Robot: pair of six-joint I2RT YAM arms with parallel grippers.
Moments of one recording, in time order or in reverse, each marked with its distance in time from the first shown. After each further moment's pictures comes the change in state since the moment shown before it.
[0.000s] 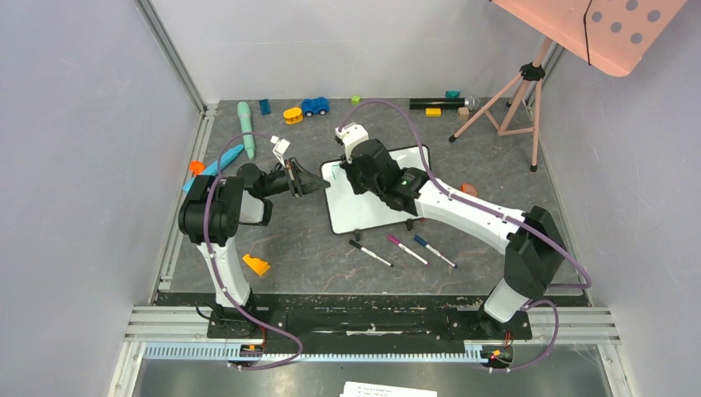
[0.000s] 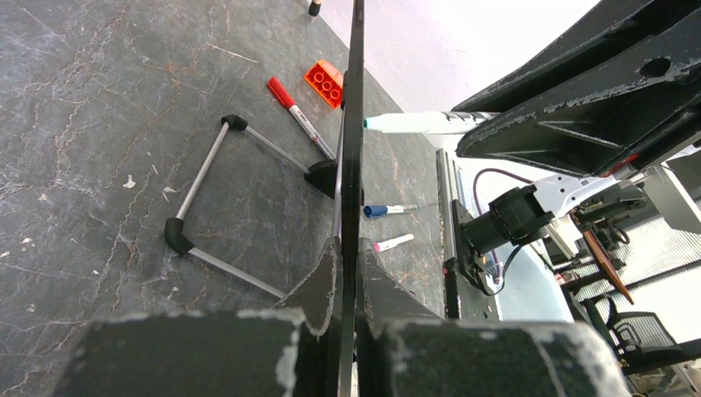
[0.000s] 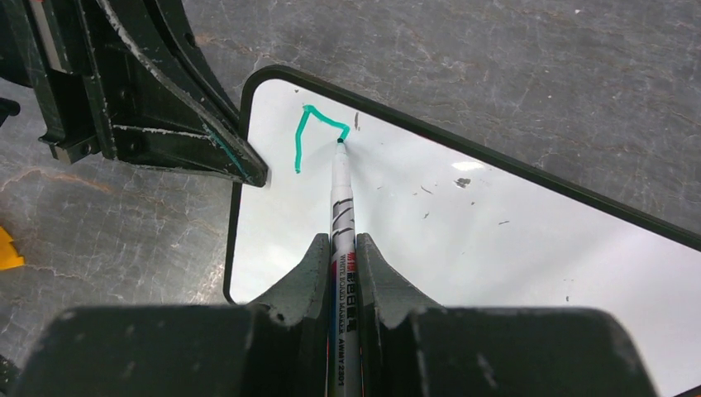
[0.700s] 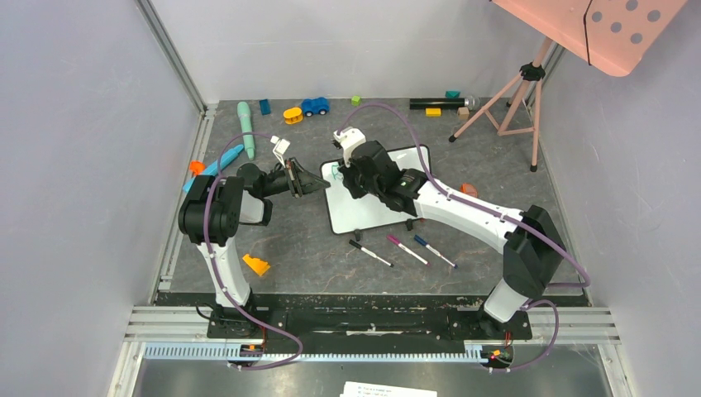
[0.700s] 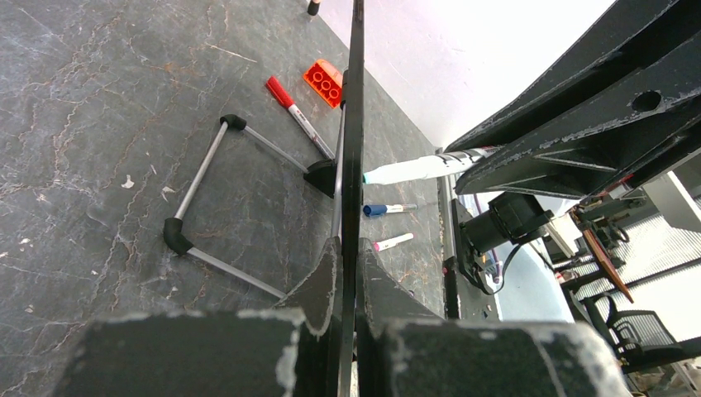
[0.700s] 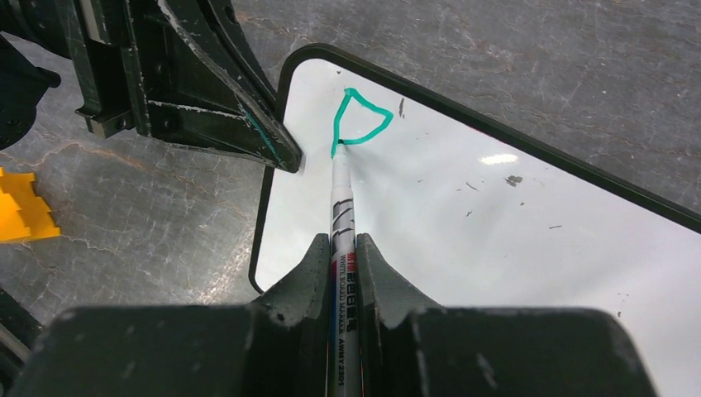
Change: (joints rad) left arm 0.000 0.000 0.000 0.000 0.000 0.001; right arm -0.002 0.004 -0.019 0.006 -0.093 0.014
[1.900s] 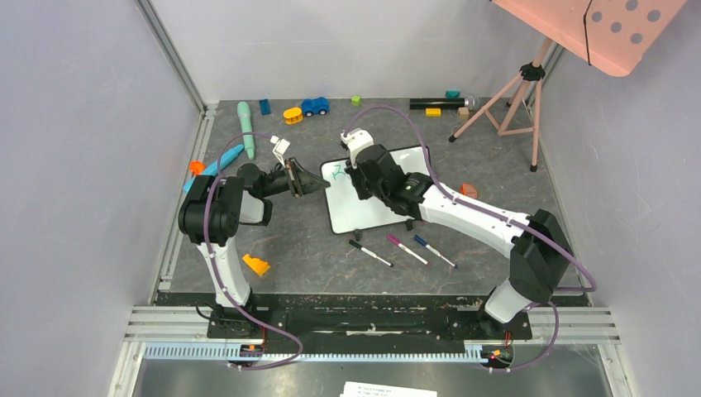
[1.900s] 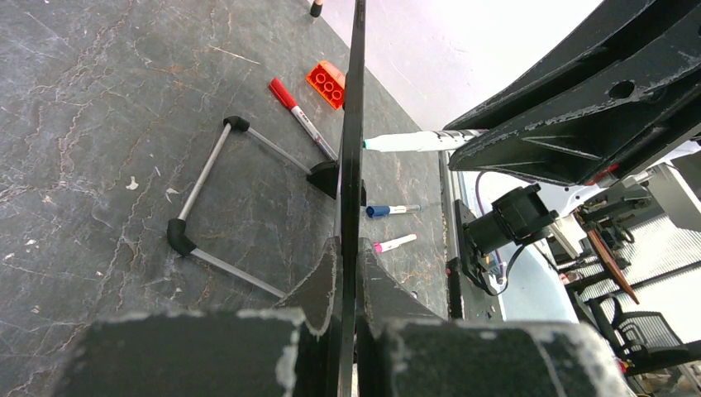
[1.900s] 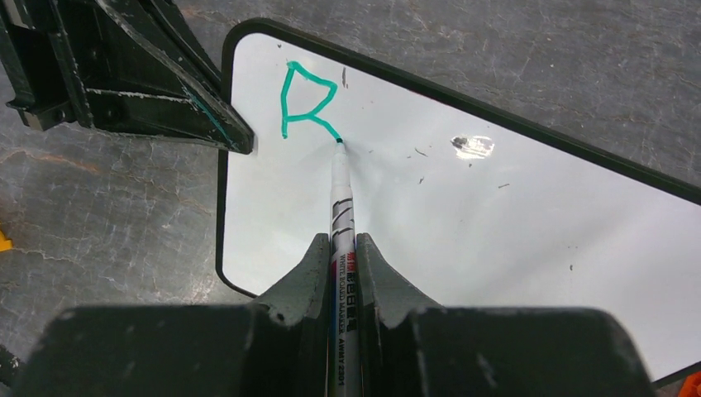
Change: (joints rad) left arm 0.000 0.000 0.000 -0.001 -0.003 0.010; right arm 0.000 -0.039 -0.045 -0.006 0.092 0.008
